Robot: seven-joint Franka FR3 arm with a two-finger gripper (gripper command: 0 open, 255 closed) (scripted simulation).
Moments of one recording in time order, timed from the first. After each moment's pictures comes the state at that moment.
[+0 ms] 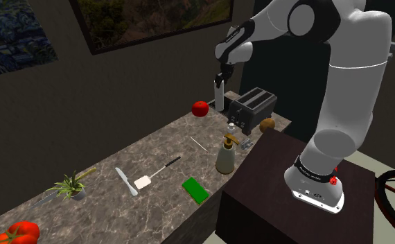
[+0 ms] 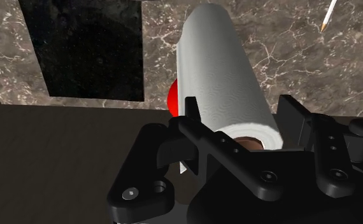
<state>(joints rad) -0.13 0.32 -0.30 -2.02 0.26 2.51 -0.50</state>
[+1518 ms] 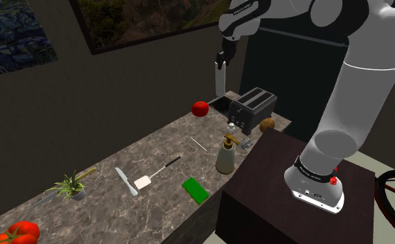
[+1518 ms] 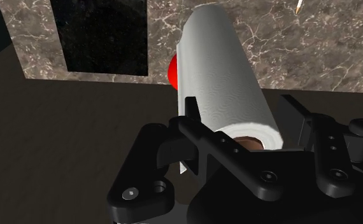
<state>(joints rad) -0.10 0.17 -0.34 -1.90 0.15 2.25 -0.41</state>
